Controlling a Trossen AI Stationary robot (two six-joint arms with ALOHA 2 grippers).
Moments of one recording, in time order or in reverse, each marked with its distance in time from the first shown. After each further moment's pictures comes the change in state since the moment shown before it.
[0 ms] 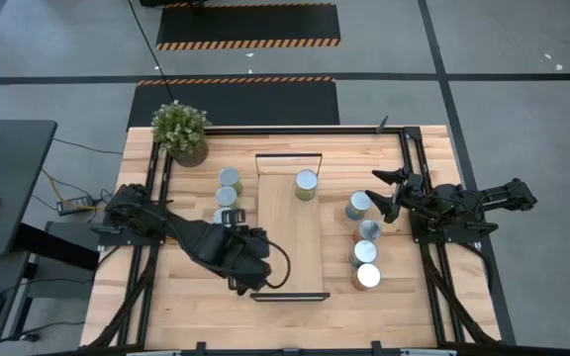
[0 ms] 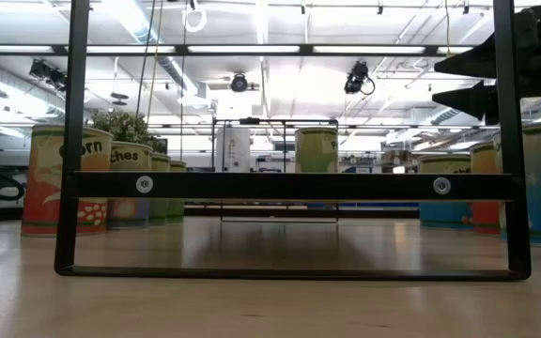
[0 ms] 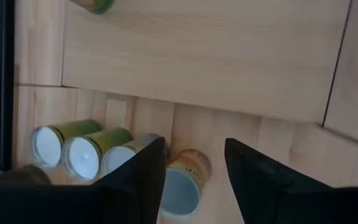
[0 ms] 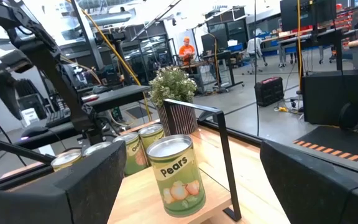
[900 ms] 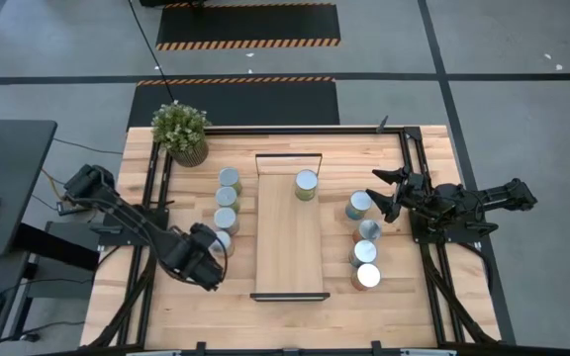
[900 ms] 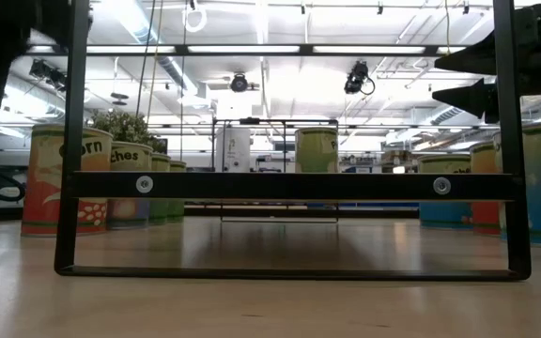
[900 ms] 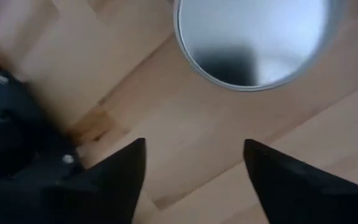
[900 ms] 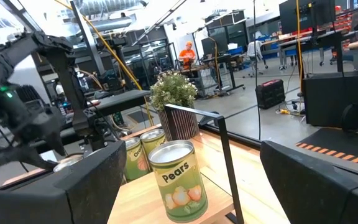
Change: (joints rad) left arm -0.133 -0.361 -0.916 0.326 0.245 -0.918; right arm 0.000 0.000 0.000 0.020 0.001 0.000
